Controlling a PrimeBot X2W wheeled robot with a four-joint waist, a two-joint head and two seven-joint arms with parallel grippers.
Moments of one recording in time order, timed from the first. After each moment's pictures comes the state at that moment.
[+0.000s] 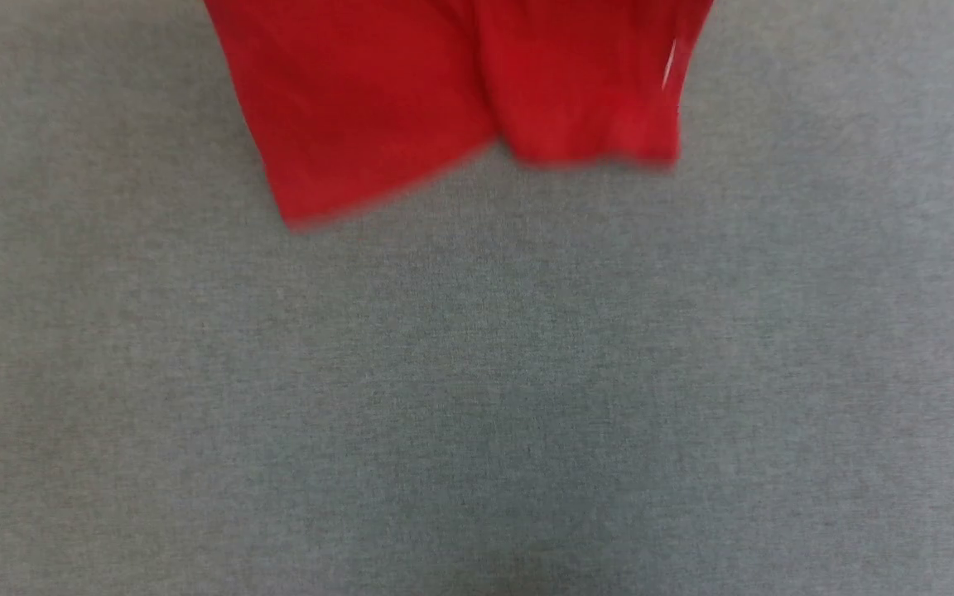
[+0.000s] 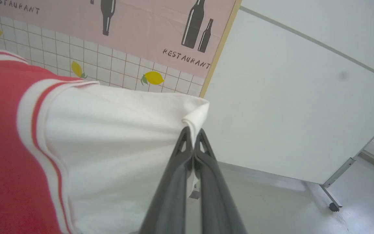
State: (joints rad) left arm -1.35 0.62 -0.41 0.44 -0.46 0.10 0.01; right arm -1.32 -0.23 -0.05 0.29 -0.07 0.13 0.48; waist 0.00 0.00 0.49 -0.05
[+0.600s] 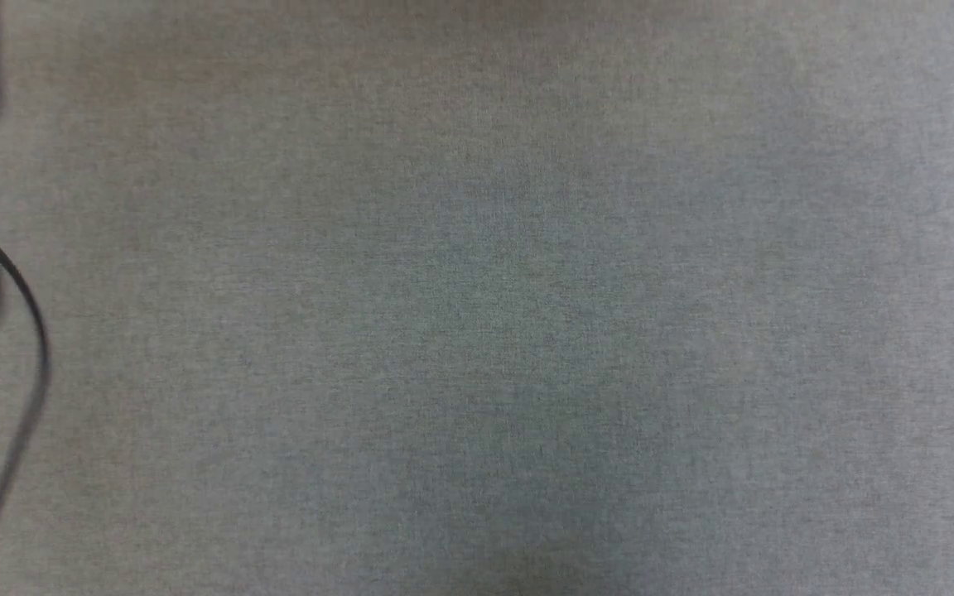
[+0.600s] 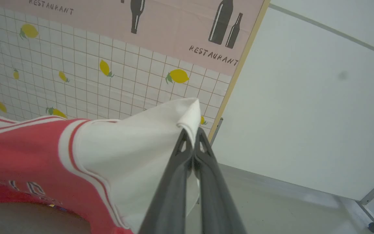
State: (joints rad) left arm -1.20 0.53 -0.42 0.58 -0.53 0.04 -0.15; right arm -1.30 -0.22 -0.02 0.50 -0.06 0.13 0.14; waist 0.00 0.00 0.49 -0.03
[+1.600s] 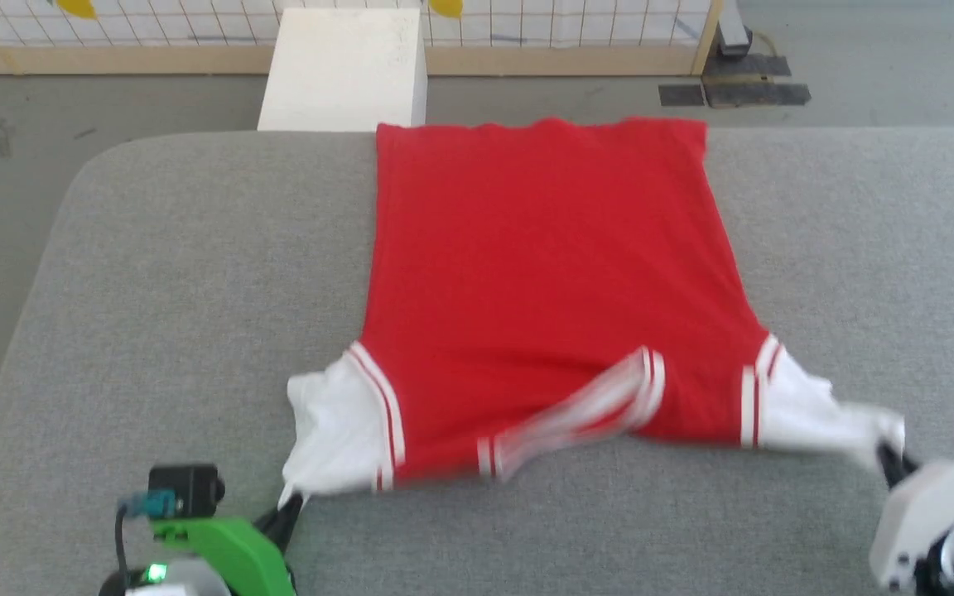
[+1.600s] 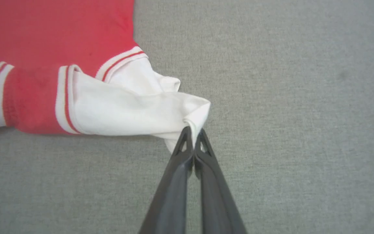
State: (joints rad) left arm -0.07 0.51 -0.53 0.15 -0.90 0.11 0.12; right arm 0.01 -0.12 -0.25 0.02 0.16 0.13 0.48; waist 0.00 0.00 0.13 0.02
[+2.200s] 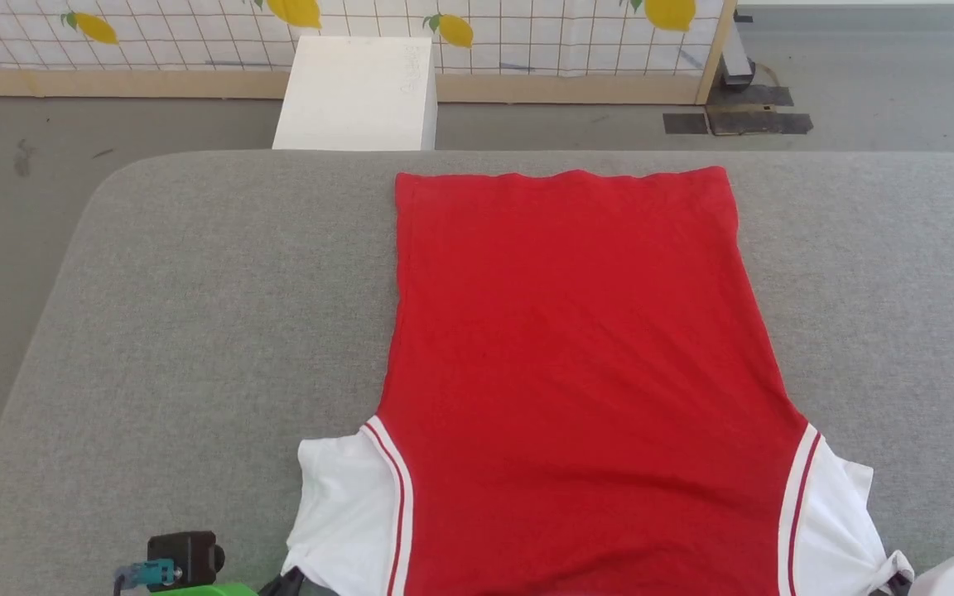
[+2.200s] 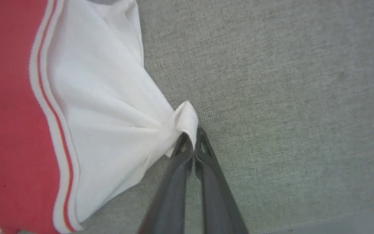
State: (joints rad) left arm 0.08 0.51 -0.52 0.07 -0.95 0.18 0.10; right arm 0.12 -0.06 -0.37 0.16 0.26 0.13 0.63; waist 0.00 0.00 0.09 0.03
